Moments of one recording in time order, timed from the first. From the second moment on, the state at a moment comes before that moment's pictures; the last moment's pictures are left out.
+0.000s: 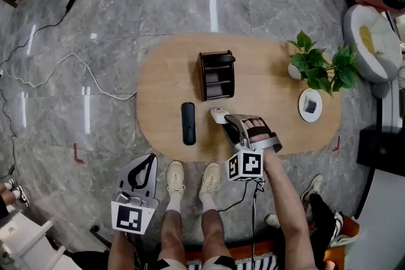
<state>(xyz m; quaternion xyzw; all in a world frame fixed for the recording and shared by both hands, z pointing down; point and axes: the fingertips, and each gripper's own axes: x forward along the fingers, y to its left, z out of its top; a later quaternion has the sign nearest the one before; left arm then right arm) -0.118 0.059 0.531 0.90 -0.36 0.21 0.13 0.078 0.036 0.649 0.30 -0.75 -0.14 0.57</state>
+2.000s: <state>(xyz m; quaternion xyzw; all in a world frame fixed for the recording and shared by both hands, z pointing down) -0.124 0.081 0.553 0.90 -0.35 0.23 0.14 0.054 0.104 0.703 0.26 -0.74 -0.17 0.60</state>
